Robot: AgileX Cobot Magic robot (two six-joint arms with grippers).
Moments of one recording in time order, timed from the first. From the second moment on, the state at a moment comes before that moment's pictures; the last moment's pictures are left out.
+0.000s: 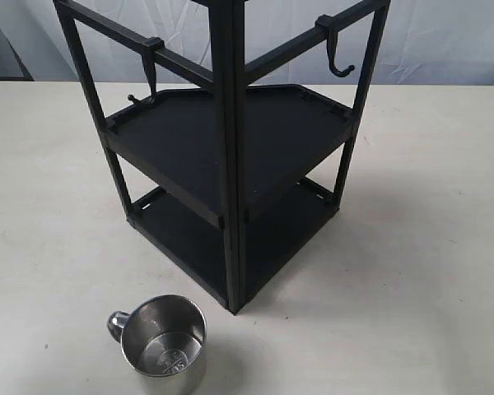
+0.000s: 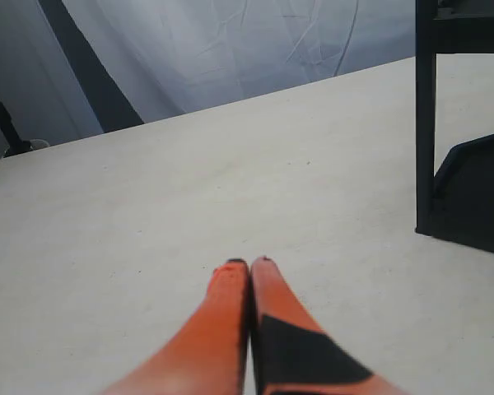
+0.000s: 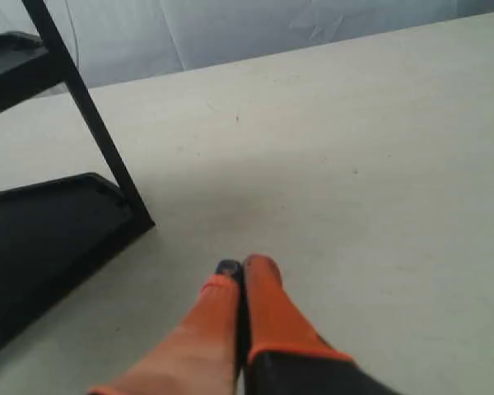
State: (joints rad) left arm -0.09 0.09 0.00 0.16 0.25 0.04; right arm 0.07 0.15 0.00 0.17 0.30 0.07
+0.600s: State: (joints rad) left arm -0.09 0.09 0.00 0.16 0.25 0.04; right arm 0.07 0.29 -0.47 0.33 0.30 0.07
